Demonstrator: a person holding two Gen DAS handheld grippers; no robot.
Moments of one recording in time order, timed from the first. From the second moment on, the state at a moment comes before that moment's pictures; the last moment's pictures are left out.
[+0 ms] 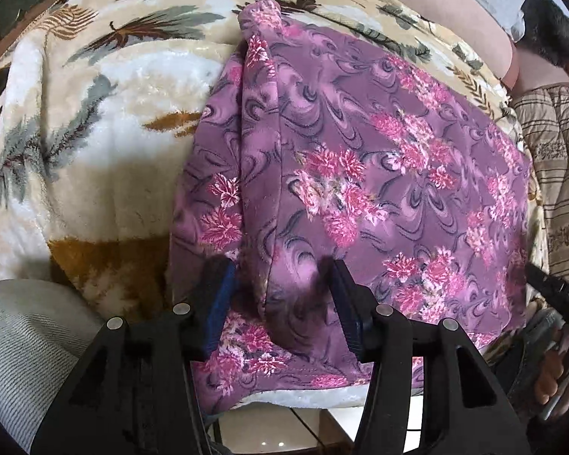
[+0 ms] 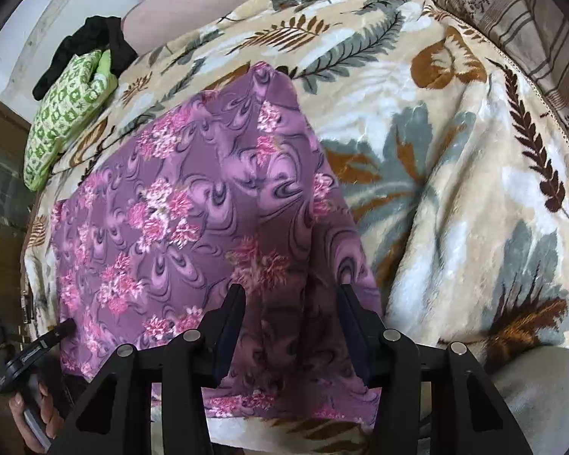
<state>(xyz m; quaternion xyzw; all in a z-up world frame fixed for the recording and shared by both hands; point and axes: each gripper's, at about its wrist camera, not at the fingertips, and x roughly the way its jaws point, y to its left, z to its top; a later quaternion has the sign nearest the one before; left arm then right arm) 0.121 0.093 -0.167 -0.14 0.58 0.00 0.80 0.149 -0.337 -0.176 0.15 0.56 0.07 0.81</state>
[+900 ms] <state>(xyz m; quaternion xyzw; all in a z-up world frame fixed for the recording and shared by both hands) 0.102 0.085 -0.165 -0.07 0.60 0.04 0.79 0.144 -0.319 -0.187 0.04 0.59 -0.01 0.81</state>
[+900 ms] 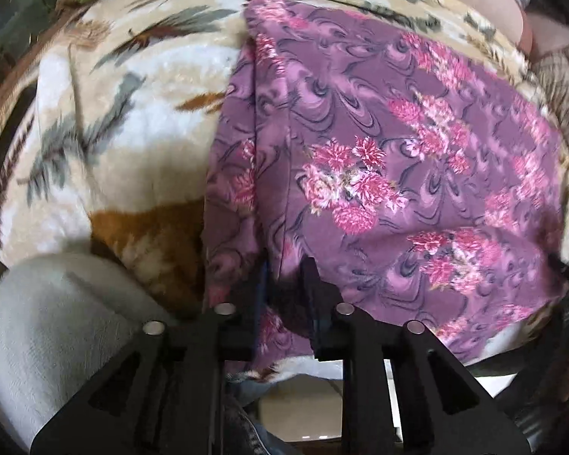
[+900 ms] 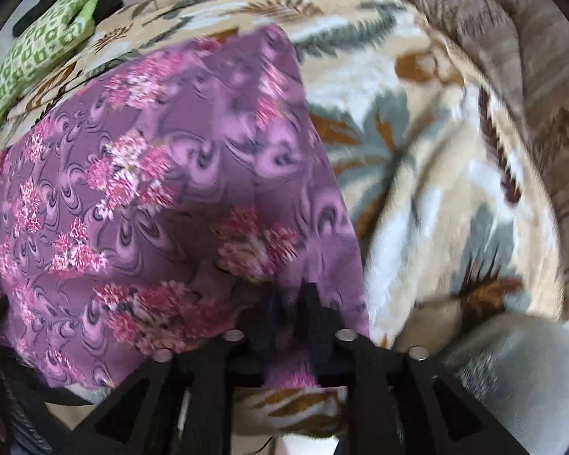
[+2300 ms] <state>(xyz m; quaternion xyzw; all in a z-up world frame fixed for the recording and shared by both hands) 0.082 0.107 -0.135 -0.18 0.50 0.00 0.84 0.234 -0.052 -0.151 0.14 0.60 0.38 0.69</state>
